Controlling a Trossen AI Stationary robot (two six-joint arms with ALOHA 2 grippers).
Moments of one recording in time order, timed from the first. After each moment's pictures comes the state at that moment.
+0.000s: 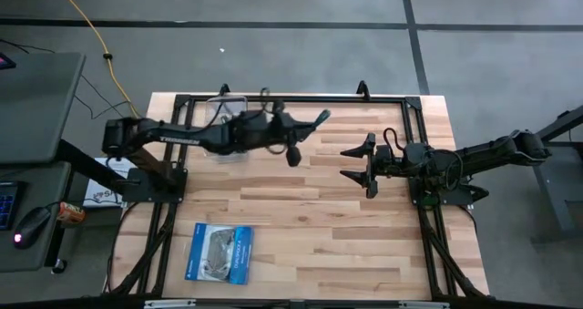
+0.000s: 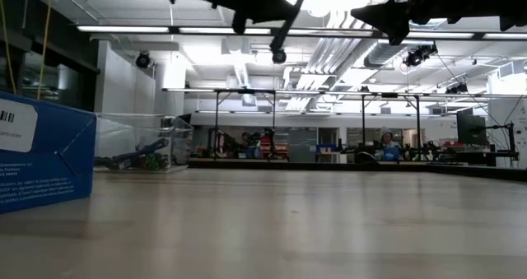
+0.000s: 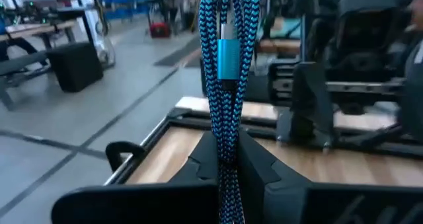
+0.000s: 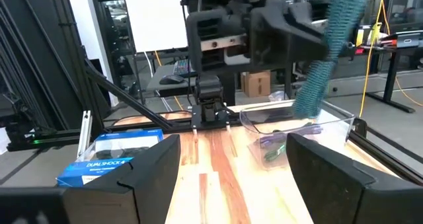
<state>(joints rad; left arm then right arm) 0.25 1.55 1.09 0.32 -0.19 0.04 0.11 0.84 0.36 0.52 0.16 0.07</state>
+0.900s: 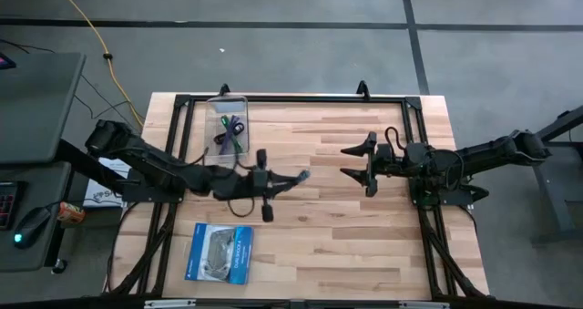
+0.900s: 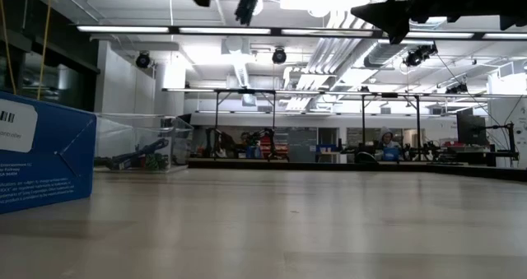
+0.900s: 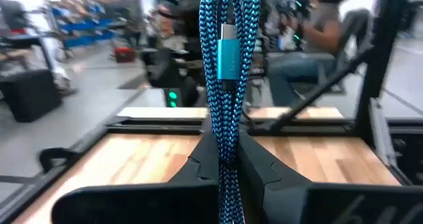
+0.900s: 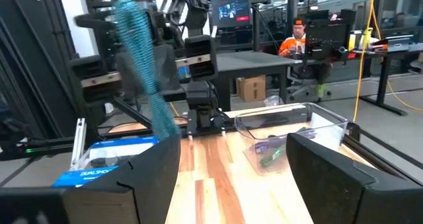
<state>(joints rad) -0.18 1.43 0.81 0.57 -0.47 0.06 0.11 0.84 0.36 0.54 0.18 0.07</state>
